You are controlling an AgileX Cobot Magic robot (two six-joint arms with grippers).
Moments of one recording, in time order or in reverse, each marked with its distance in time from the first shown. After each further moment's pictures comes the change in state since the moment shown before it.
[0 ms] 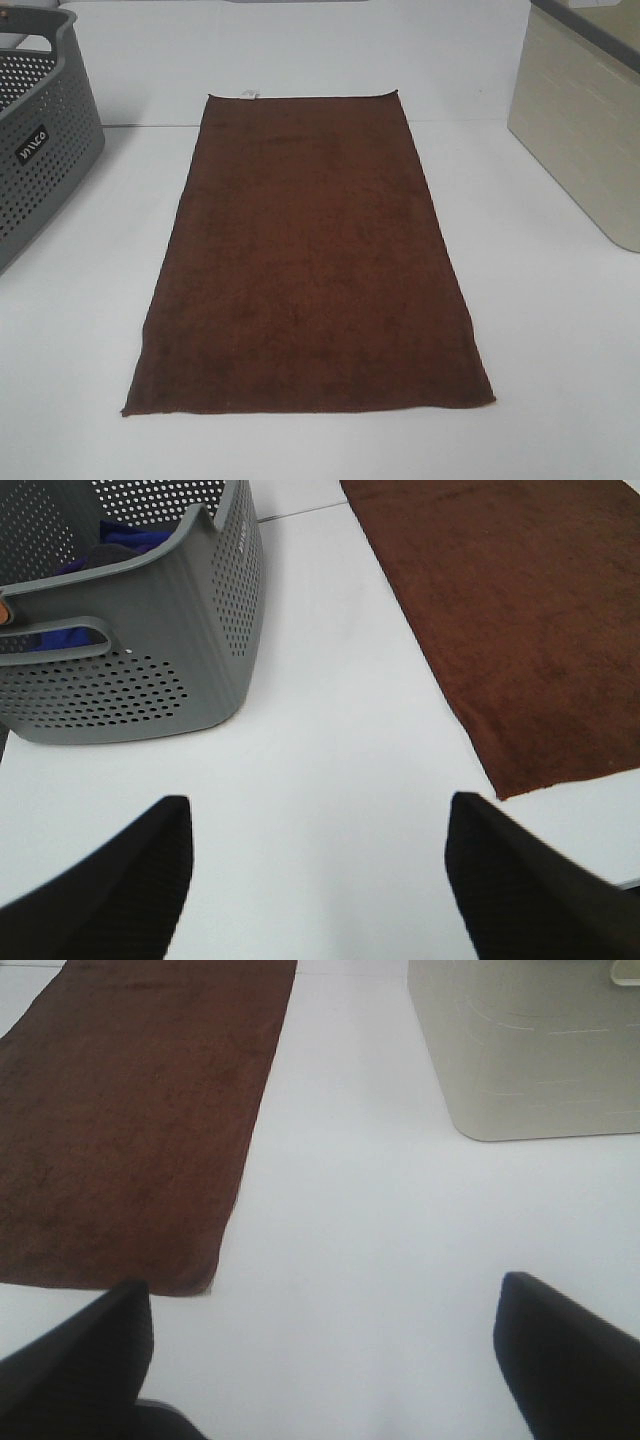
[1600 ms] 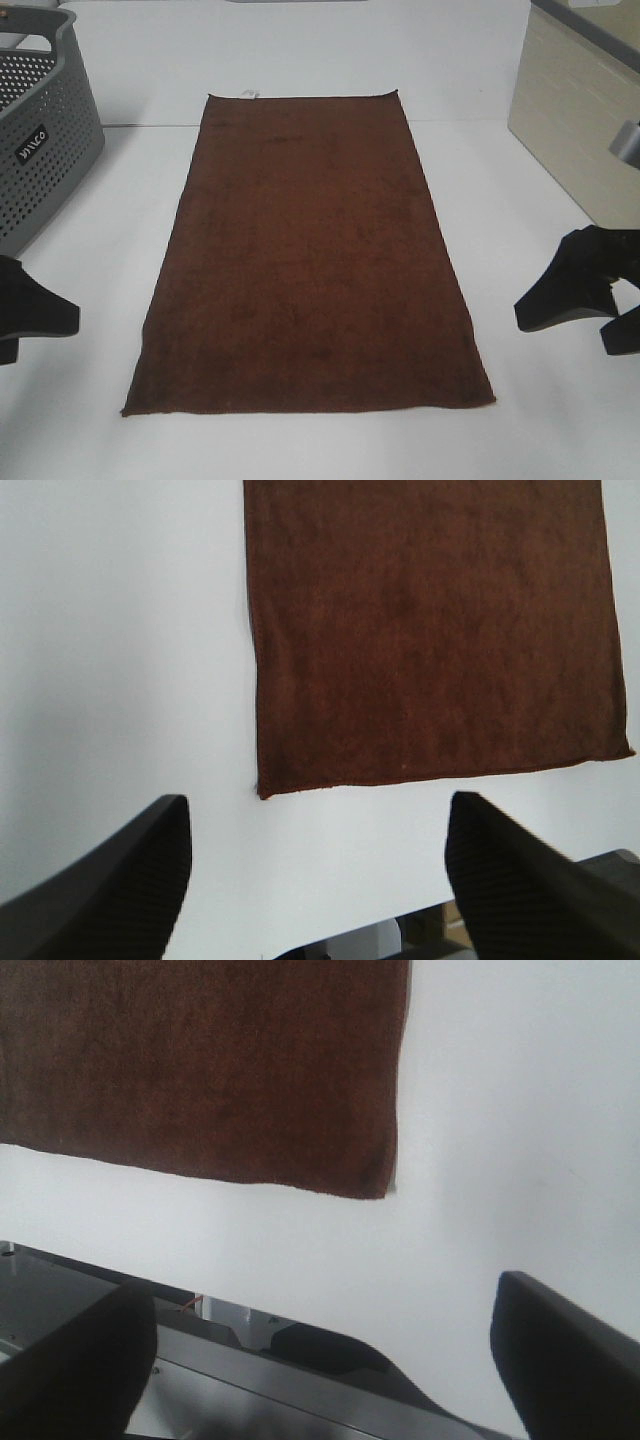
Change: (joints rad) left arm 0.000 1.241 0.081 -0.902 -0.486 0.422; right arm 0.000 1.263 -0.088 0.493 -0.259 -0.270
